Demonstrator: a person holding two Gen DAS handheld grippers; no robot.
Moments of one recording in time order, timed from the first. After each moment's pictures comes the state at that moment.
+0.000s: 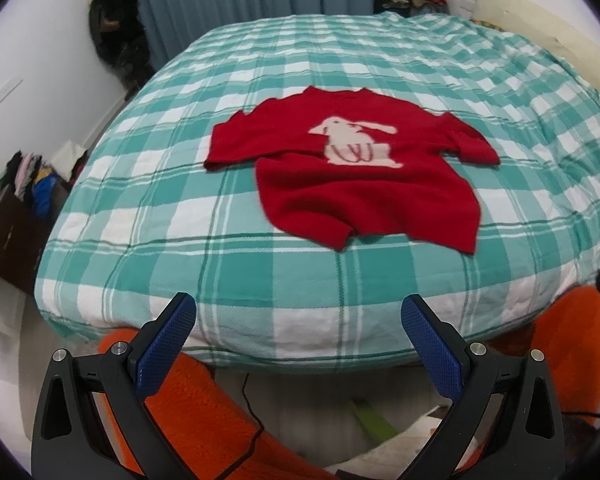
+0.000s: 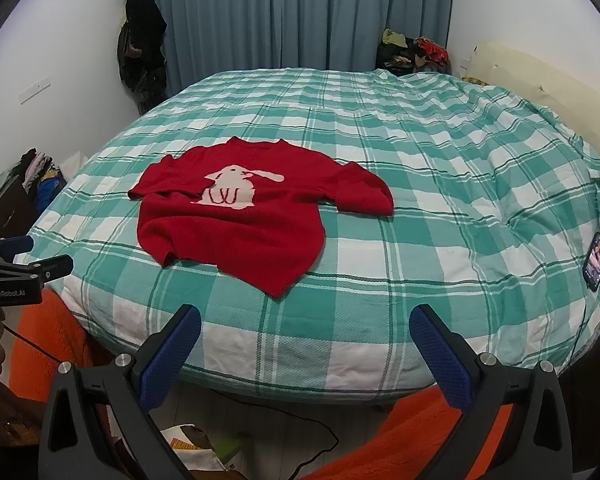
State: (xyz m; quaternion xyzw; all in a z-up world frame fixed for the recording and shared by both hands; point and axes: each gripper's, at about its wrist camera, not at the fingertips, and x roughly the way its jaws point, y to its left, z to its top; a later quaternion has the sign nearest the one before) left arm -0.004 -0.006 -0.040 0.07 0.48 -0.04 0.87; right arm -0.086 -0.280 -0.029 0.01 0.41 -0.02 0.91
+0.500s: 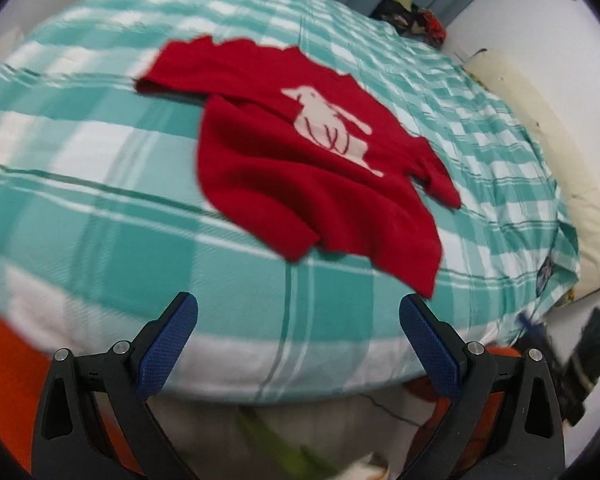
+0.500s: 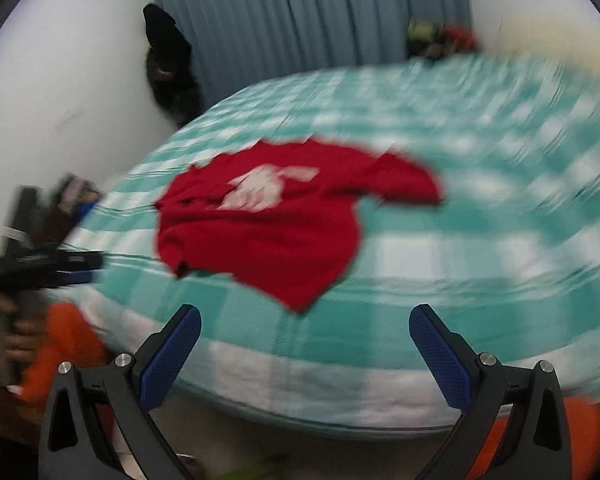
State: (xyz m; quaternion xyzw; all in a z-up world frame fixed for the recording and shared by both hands) left arm 0.072 0.024 -0.138 -0.17 0.53 -0.16 0.81; right arm -0.037 -0.319 -0.116 0.13 0.39 0.10 0.90
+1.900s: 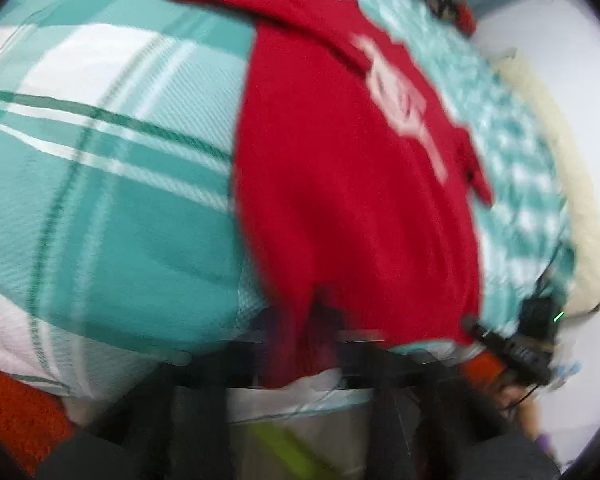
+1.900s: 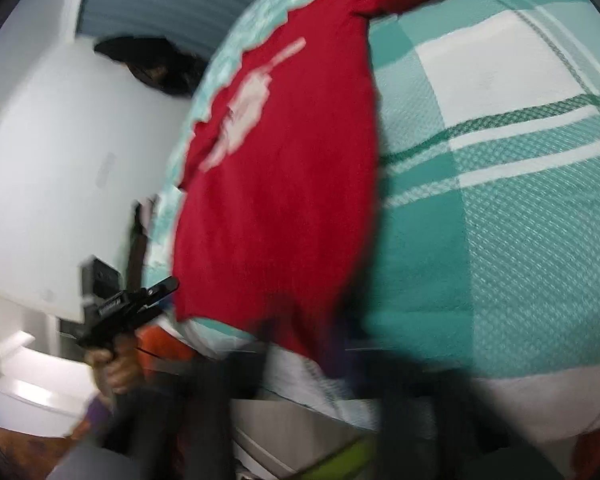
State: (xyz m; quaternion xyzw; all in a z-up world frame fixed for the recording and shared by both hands) left arm 0.088 0.065 -0.201 -0.20 0.61 -0.16 0.75; right arm 0.041 -0.331 -0.242 0.34 0.53 0.19 0.75
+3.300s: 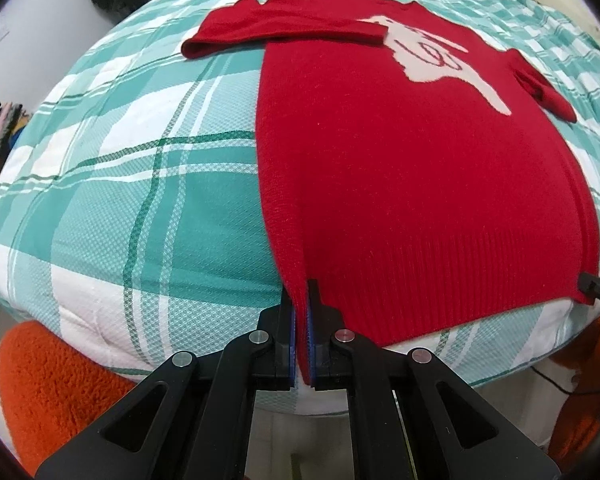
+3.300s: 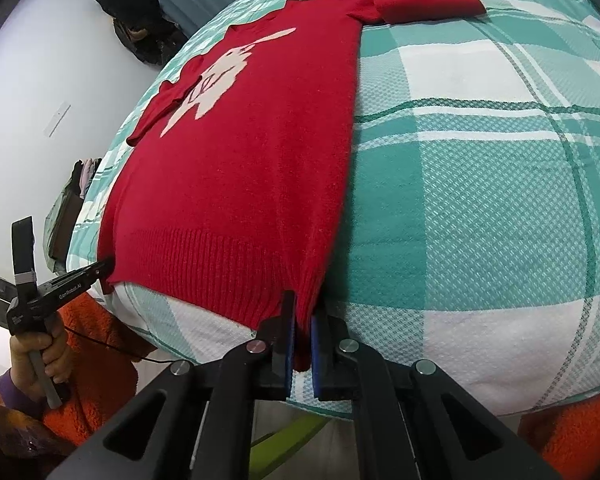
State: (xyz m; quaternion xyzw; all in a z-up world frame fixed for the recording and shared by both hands) left arm 0.047 0.035 -0.196 0.05 0.55 -0.03 0.83; right arm 0.016 -0.310 -0.248 0.20 0.53 0.13 0.81
